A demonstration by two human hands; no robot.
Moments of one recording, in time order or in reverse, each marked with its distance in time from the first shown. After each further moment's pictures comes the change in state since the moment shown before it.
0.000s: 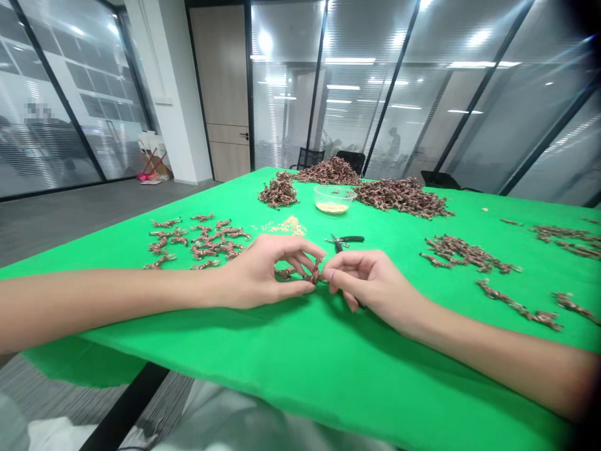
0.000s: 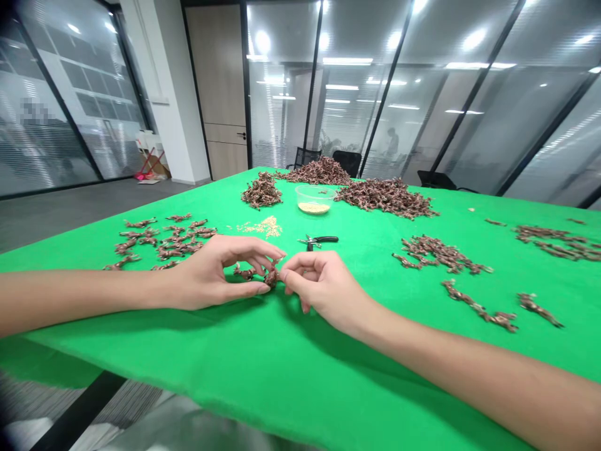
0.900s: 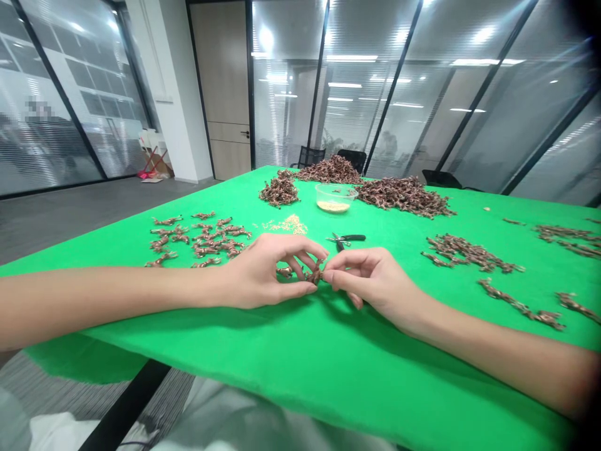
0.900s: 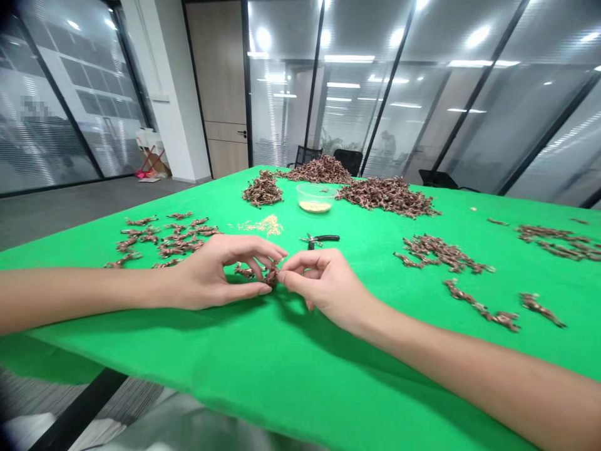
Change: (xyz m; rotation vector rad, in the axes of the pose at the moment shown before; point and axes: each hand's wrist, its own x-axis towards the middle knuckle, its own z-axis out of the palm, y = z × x) left_hand 0.000 0.001 0.001 0.019 -0.013 0.040; right_hand 0.001 0.009 -0.004 -0.059 -0.006 -0.021
